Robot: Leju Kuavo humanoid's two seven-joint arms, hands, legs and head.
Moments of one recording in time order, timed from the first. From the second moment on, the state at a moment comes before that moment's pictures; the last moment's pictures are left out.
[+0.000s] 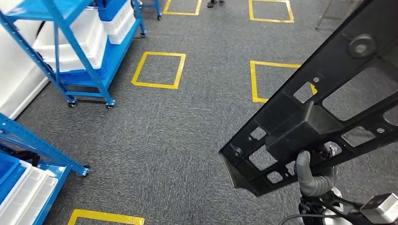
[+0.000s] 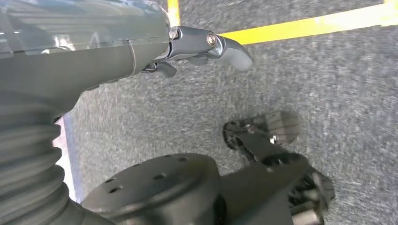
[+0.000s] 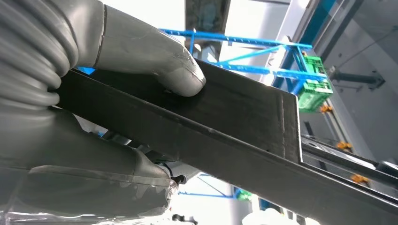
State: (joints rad) left arm -0.09 -0.12 1.11 -0.19 -1.31 0.05 -0.08; right arm 0.14 -0.11 -0.04 -2.03 -0.19 0.31 -0.52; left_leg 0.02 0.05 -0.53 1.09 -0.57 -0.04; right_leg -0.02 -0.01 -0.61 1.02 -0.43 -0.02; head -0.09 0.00
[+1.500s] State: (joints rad) left arm -0.09 -0.13 1.14 -0.19 -1.28 0.05 -0.02; right arm 0.02 -0.10 0.02 -1.94 -0.18 0.35 -0.46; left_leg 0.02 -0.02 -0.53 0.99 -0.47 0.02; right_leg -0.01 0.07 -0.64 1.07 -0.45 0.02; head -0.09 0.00
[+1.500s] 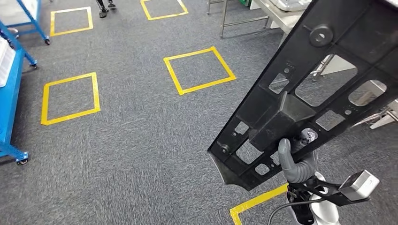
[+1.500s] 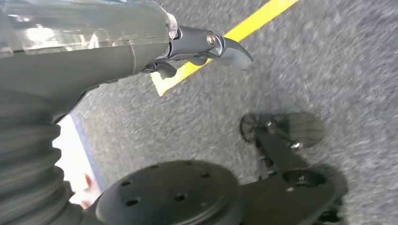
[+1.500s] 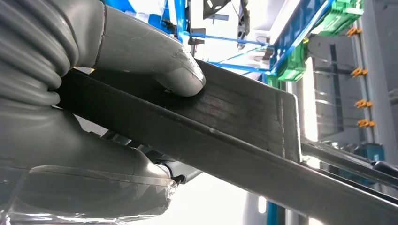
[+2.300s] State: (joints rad) left arm -0.10 -0.14 1.15 -0.19 -1.29 0.05 0.01; right arm -0.07 -0.09 0.02 -1.91 -0.18 0.33 -0.39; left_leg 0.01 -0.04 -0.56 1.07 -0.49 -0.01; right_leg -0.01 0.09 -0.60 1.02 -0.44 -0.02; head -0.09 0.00
